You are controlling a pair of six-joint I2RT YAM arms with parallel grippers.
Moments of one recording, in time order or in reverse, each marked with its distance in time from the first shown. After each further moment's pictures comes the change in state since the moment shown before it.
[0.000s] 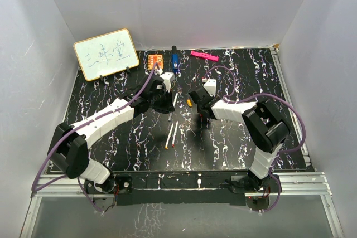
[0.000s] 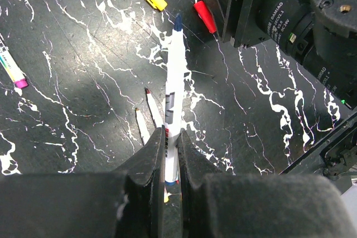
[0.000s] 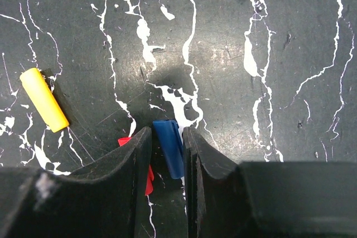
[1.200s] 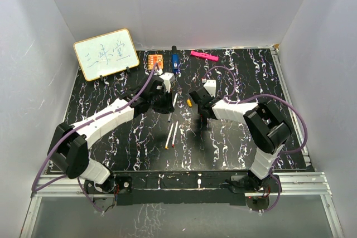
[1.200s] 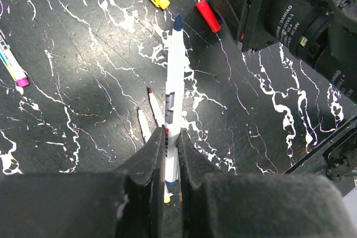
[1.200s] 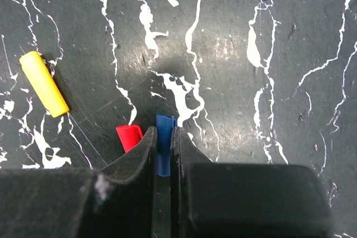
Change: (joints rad) left arm 0.000 0.000 -0.006 0.006 -0.007 0.000; right arm -0.002 -0.018 -0.005 -0.002 -0.030 -0.012
